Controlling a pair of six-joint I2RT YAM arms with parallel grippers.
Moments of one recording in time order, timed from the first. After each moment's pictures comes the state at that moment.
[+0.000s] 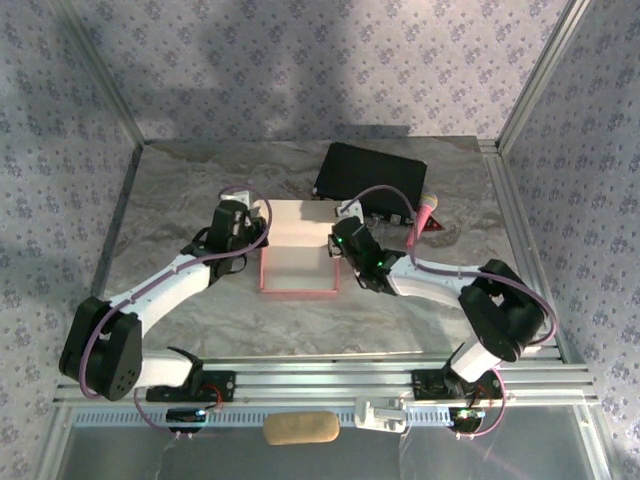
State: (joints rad) left arm -0.46 1.31 0.74 -0.01 -0.07 -0.52; right arm 0.80 1.58 0.82 0.26 0.43 0.32
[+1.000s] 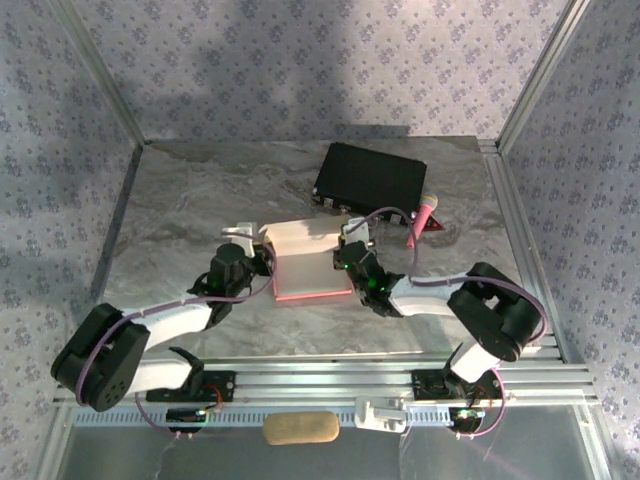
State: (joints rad) left arm -0.58 1.25 0.34 0.56 -0.11 -0.49; right arm 0.87 1.57 0.62 0.53 0.61 0.29
